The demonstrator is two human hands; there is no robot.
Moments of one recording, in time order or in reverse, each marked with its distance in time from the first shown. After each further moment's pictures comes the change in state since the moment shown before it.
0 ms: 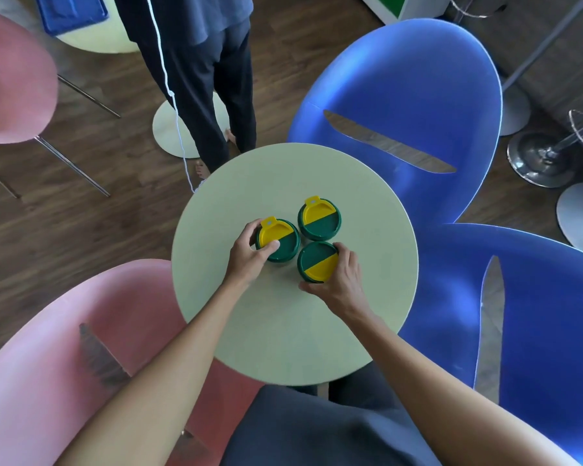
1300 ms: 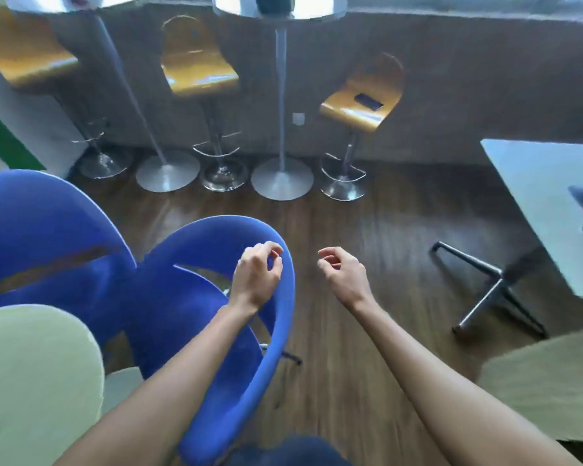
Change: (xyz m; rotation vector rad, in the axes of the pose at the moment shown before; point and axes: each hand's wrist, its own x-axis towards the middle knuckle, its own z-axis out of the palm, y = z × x) left_hand -0.408 0.133 0.551 0.545 -0.635 1.027; right_hand -0.384 0.417 -0.372 0.527 0.926 0.353
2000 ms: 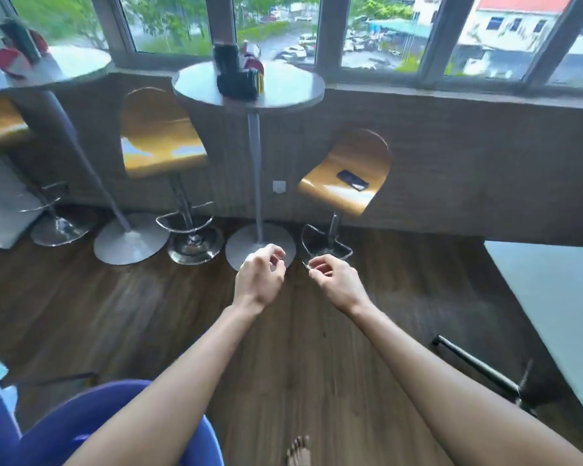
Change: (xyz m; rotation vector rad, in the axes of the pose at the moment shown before) left_hand 0.401 0.080 0.109 -0.036 0.036 -0.040; right_hand 0.398 -0.068 -0.094 -0.113 -0.056 -0.075
